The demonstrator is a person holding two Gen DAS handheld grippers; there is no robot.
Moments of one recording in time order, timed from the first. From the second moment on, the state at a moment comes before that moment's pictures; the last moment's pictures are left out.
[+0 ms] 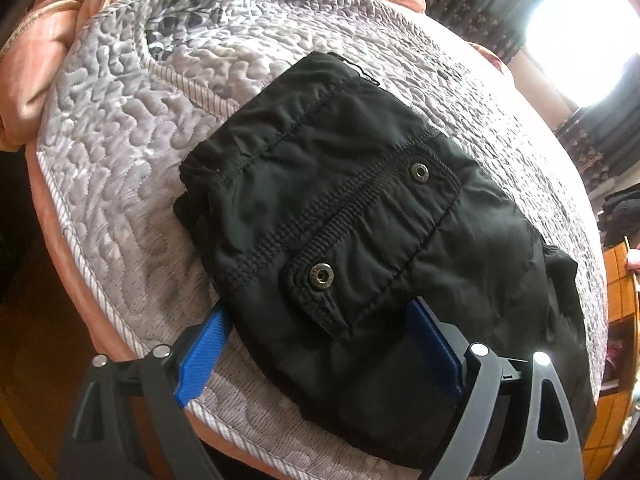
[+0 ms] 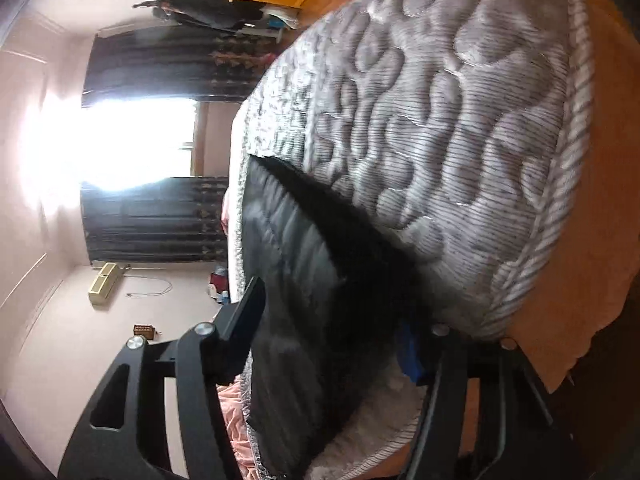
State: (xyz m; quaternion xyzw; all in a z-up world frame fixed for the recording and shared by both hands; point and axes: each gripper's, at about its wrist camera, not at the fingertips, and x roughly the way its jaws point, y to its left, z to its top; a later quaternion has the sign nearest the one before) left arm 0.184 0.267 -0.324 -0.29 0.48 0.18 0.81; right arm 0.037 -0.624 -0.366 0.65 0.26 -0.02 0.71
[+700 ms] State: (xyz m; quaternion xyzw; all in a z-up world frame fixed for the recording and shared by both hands) left arm 0.176 0.263 -0.327 -0.30 0.46 0.19 0.81; right arm 0.058 -0.620 -0.346 0.63 0.27 -0.03 0.73
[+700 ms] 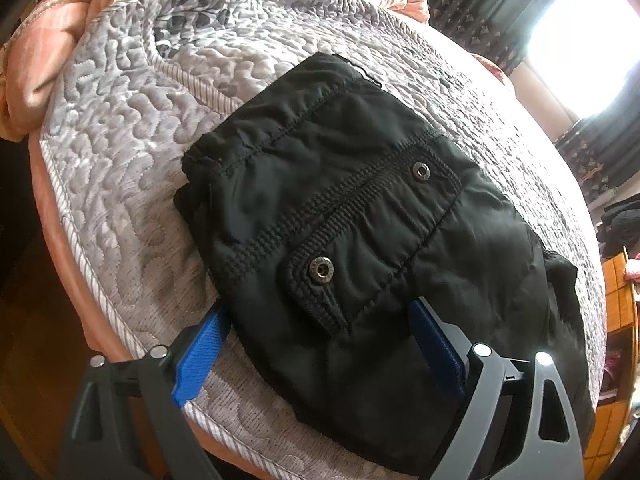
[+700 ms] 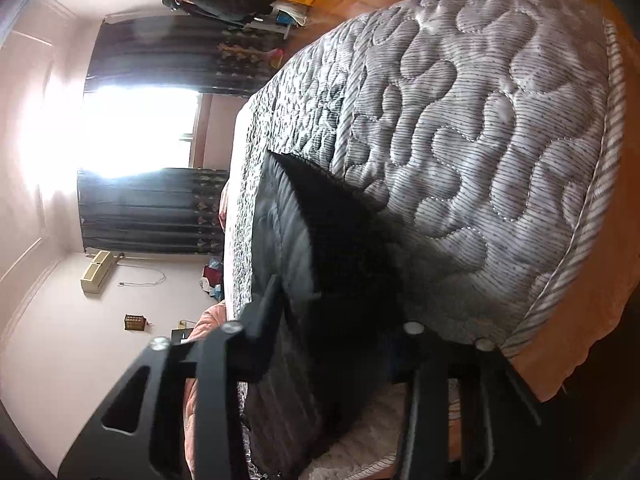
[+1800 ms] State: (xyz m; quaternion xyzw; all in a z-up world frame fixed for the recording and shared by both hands) left arm 0.140 0.245 -0.312 -0.27 0.41 0.20 0.85; right arm 0.088 -0.514 -0.180 0.44 0.29 -0.07 0.85
